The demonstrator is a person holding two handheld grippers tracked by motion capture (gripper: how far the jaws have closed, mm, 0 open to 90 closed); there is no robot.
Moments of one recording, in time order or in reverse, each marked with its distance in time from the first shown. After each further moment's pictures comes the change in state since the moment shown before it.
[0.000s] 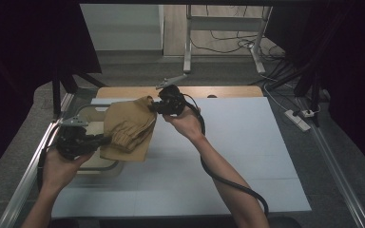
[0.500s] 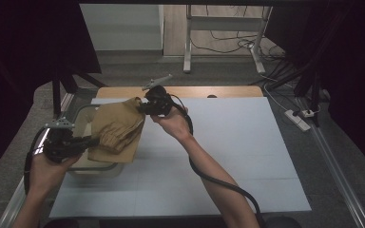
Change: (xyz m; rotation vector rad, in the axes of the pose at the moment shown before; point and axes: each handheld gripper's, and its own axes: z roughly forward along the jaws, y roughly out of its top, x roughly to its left) left arm 0.020 -0.018 -0.018 0.003 0.043 -0.037; right arm 0.017 0.013 0.031 0.009 0.026 -0.019
